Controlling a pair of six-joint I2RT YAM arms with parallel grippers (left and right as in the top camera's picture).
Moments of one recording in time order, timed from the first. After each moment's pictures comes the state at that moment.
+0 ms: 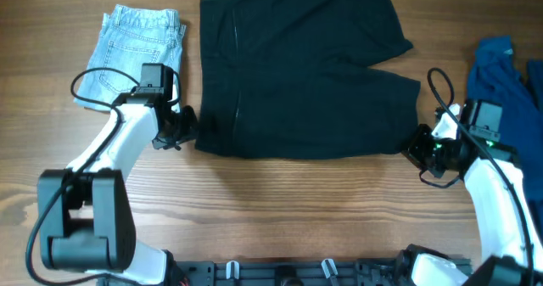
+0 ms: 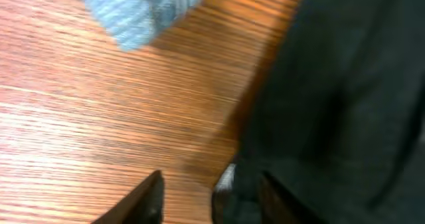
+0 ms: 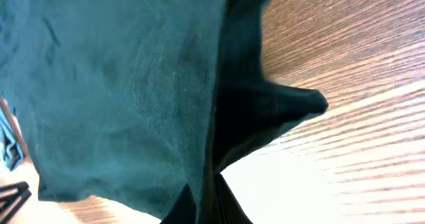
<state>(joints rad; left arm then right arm) -0.04 1.69 0.99 -0.69 0.13 -0.37 -0.31 1.29 0.74 -0.72 -0.45 0.33</state>
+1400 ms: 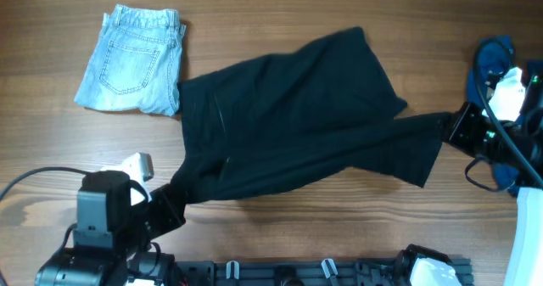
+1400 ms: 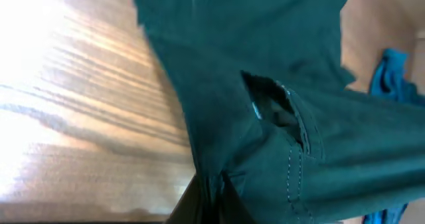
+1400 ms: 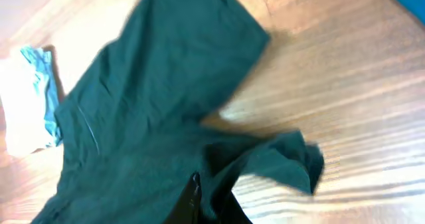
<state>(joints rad) -0.11 0.59 0.91 -1.26 0.28 -0.62 -0.30 1.13 1.39 -1.31 -0.35 0.21</state>
